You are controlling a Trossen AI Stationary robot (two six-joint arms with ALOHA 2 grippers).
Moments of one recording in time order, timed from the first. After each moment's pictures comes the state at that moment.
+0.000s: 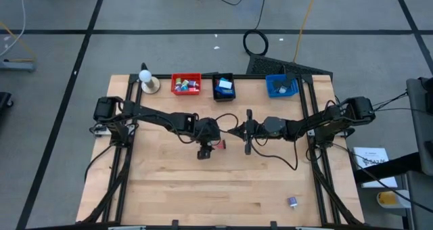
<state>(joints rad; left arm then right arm) -0.01 1.77 1.13 -0.38 0.08 -0.02 0.05 1.49 0.51 0.85 0.10 0.02</state>
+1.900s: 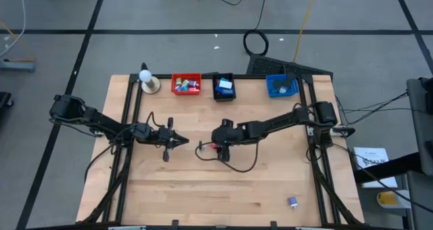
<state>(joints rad) -0.16 1.19 0.05 1.04 -0.09 -0.01 0.08 1.92 1.23 -0.18 0.13 0.16</state>
